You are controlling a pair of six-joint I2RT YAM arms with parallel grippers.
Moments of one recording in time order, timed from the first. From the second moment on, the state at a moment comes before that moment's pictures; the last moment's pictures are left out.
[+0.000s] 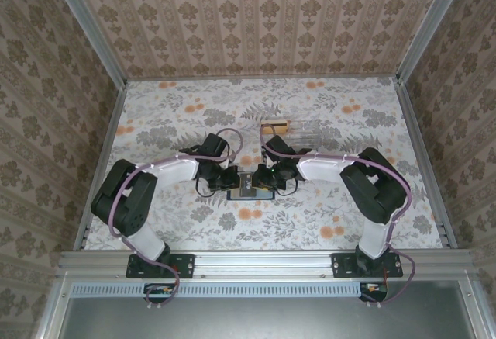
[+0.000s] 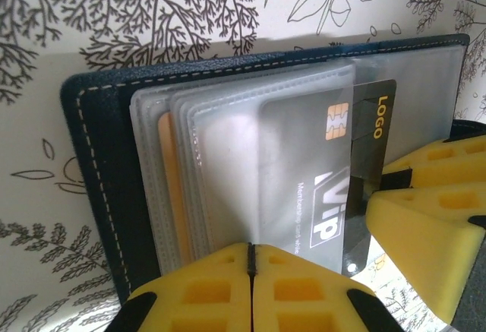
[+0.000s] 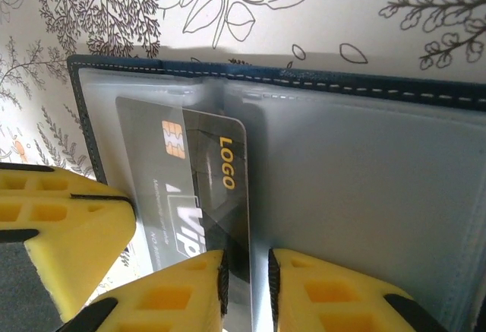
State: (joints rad) left arm -0.59 1.64 0.85 -0.41 0.44 -0.56; right arm 0.67 1.82 1.01 -0.26 -0.38 0.85
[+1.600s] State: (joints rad) left arm -0.54 1.50 0.97 -0.50 0.43 -0.54; right arm 0.60 1.44 1.16 -0.68 -0.29 0.46
